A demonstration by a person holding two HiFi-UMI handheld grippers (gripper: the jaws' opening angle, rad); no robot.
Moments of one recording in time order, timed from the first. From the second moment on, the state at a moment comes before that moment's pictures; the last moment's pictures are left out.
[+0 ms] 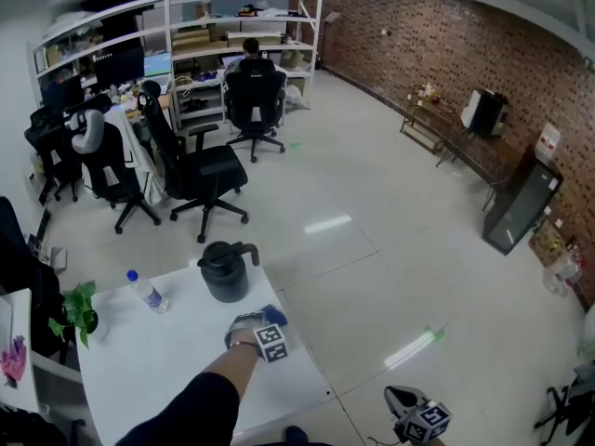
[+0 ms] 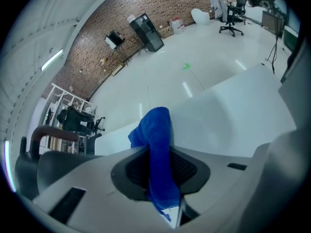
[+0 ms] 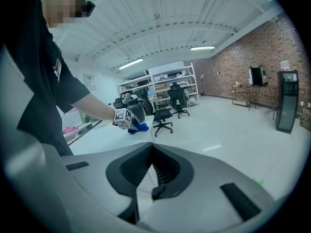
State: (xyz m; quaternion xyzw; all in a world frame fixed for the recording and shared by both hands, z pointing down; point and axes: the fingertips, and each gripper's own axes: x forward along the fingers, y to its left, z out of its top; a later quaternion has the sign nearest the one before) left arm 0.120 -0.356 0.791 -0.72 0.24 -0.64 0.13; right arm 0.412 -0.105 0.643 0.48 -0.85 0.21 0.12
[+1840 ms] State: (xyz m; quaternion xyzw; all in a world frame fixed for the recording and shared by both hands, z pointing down) left arm 0.160 -0.347 0.792 -0.75 0.24 -0.61 0.10; right arm 0.446 -0.067 0.638 0.51 -0.82 0.20 0.14
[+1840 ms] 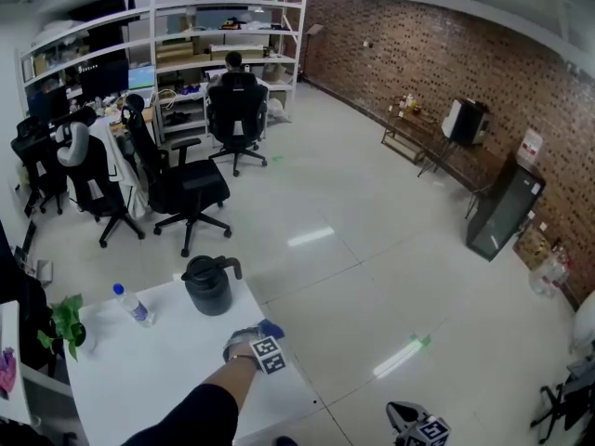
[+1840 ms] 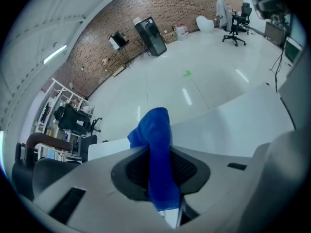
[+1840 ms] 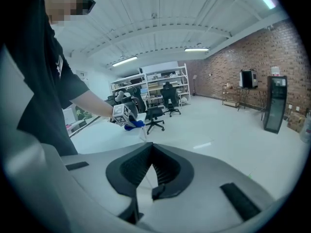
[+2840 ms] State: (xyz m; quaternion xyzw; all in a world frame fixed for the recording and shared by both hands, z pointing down) left arm -0.372 -0.015 0.731 -0.64 0.61 -0.38 -0.26; right arm 0.081 -0.173 0.636 0.28 -0.94 0.11 0.18
